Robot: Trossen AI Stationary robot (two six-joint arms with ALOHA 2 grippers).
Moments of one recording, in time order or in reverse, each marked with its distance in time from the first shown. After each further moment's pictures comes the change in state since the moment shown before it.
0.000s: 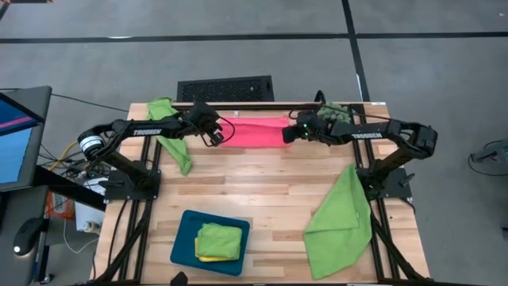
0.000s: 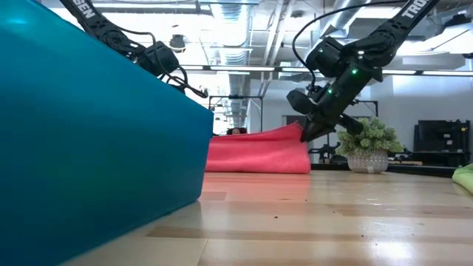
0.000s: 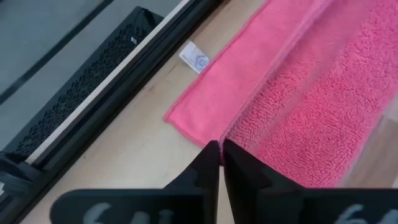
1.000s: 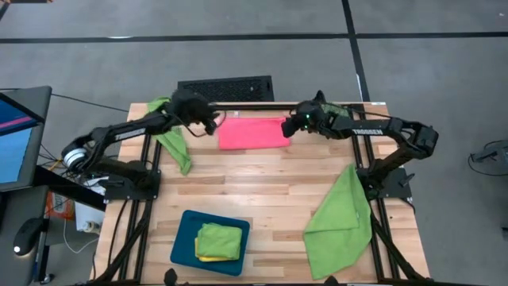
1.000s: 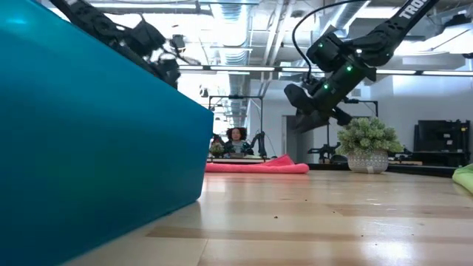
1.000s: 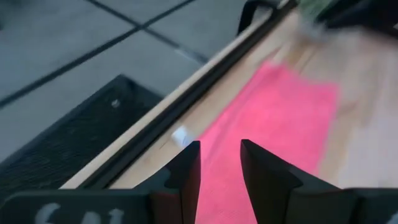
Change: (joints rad) left arm 0.122 -0.197 -0.001 0.064 0.255 -0.042; right arm -0.070 0.000 0.044 0.097 -0.047 -0.287
